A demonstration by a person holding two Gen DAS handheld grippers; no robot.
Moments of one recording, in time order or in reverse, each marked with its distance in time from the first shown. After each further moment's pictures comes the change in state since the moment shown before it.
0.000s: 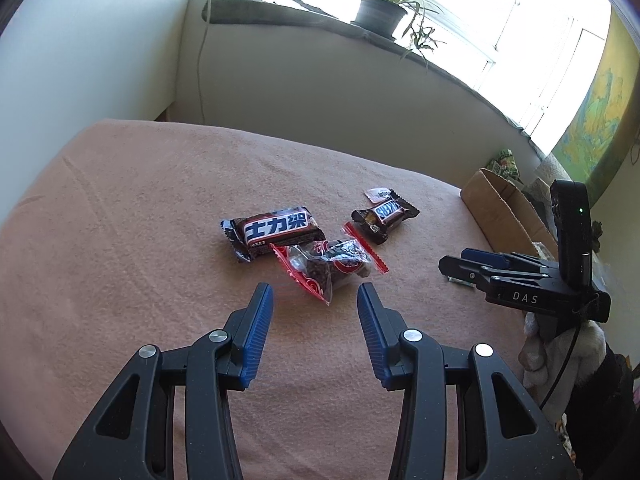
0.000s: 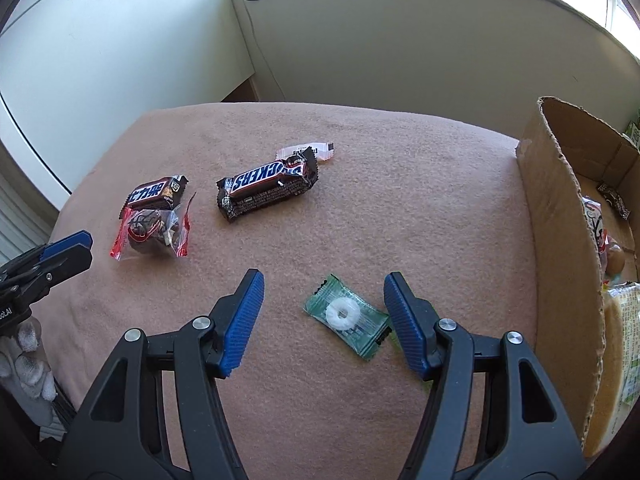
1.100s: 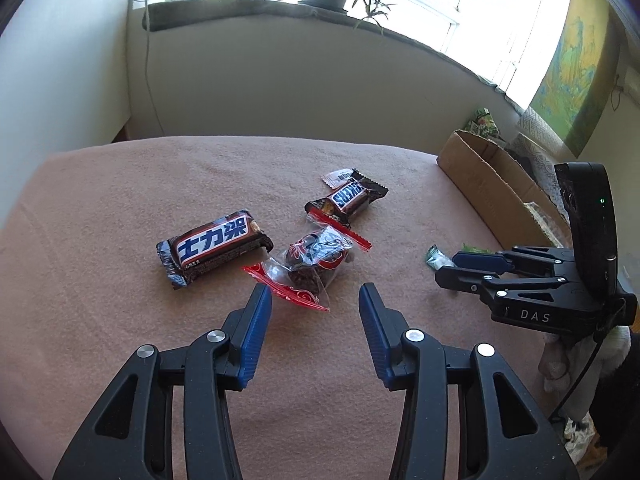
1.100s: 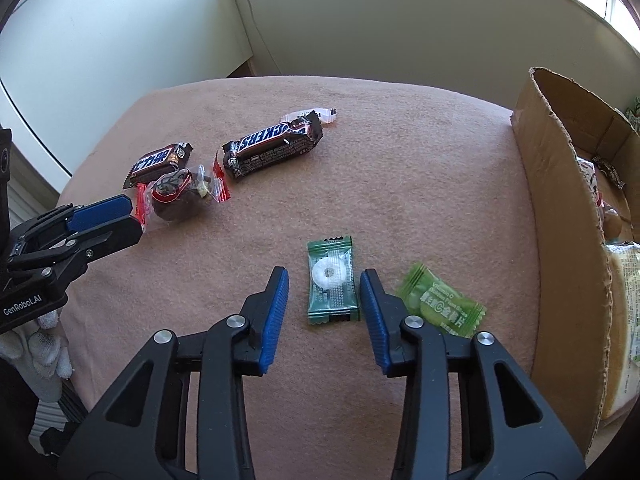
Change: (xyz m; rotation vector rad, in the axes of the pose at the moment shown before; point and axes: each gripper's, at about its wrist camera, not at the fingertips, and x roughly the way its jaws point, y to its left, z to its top) left arm 0.023 -0.033 0.009 0.171 0.046 -0.031; right arm -0.007 0.001 -0.024 0.012 0.050 -0.019
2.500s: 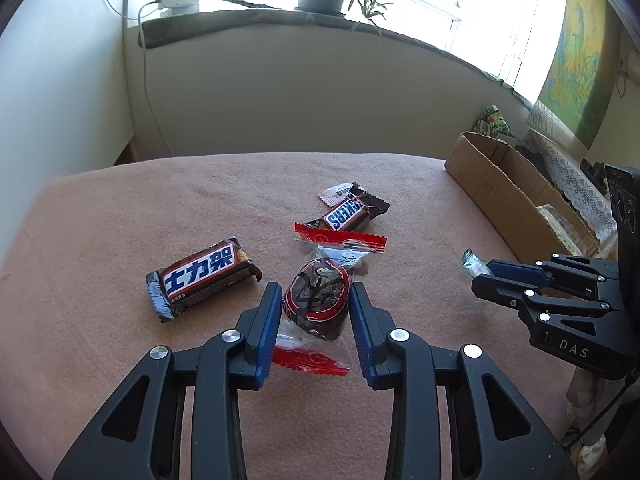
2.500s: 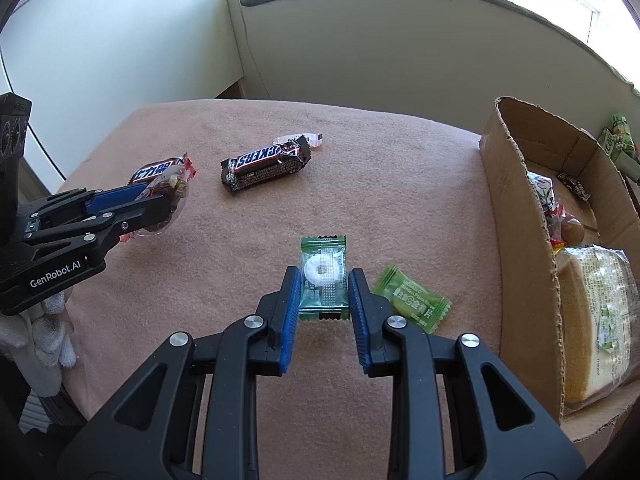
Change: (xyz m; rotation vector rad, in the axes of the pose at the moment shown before) left arm 0.006 -0.013 0.006 0.038 -0.023 0.058; right arm -0.031 0.005 -0.007 -0.024 -0.093 -0.078
